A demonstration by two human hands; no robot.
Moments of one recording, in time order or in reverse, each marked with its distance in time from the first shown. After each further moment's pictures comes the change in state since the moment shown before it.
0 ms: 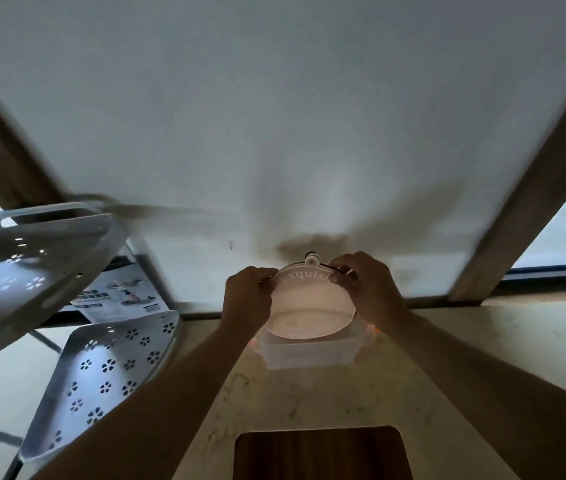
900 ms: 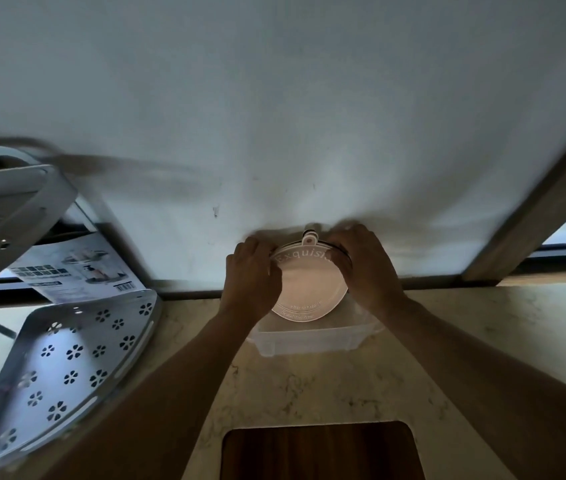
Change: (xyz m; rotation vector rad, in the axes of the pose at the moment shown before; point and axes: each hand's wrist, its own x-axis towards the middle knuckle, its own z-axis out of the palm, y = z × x) left_hand 0.016 -0.029 0.055 0.156 0.045 0.157; right_hand 0.012 0.032 0.046 -0.215 -0.029 -0.002
